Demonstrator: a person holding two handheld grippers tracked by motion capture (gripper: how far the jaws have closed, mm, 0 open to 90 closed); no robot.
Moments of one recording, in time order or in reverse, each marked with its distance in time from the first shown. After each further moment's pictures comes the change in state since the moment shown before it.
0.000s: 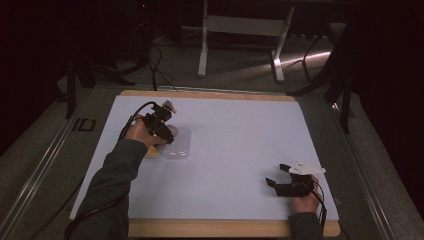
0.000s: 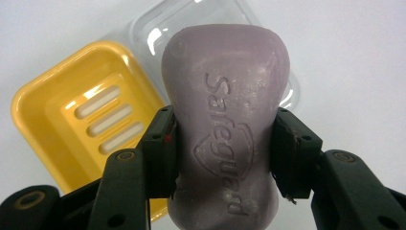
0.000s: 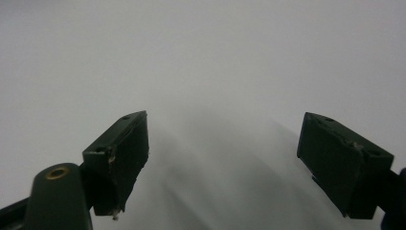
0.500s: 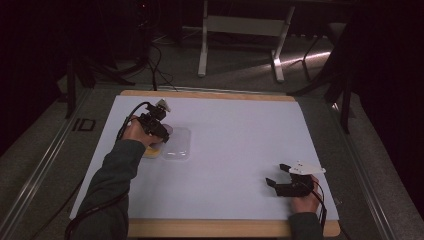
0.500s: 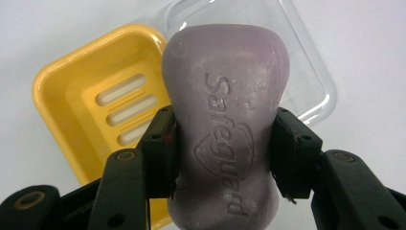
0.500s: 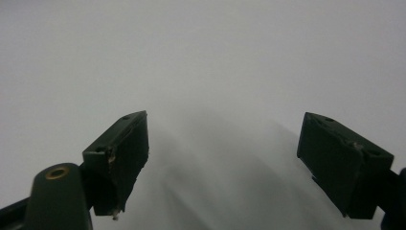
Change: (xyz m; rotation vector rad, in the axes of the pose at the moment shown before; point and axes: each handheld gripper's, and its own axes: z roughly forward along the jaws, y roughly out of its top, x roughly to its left) left arm 0.016 -0.005 0.008 -0.001 0.028 -0.079; right arm 0.000 0.000 0.000 0.000 -0.001 0.001
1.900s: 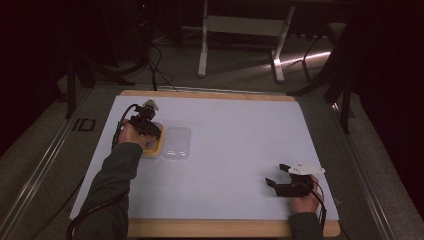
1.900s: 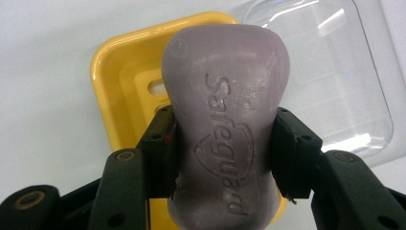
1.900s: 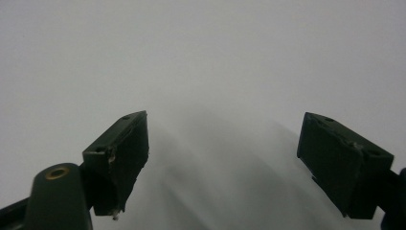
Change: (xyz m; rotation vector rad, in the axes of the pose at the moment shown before) left arm 0.029 -0.013 0.016 -0.054 0.059 -0.189; right arm 0.001 0.000 0.001 0.006 -0.002 -0.007
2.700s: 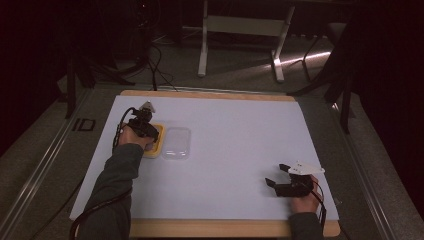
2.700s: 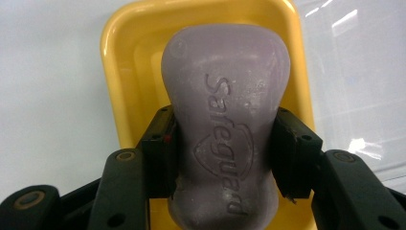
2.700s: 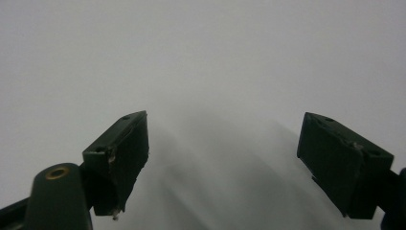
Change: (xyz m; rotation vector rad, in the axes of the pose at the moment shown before) left arm 0.011 -0.003 0.019 0.046 0.018 -0.094; right arm 0.000 0.000 0.000 0.002 -0.001 -0.004
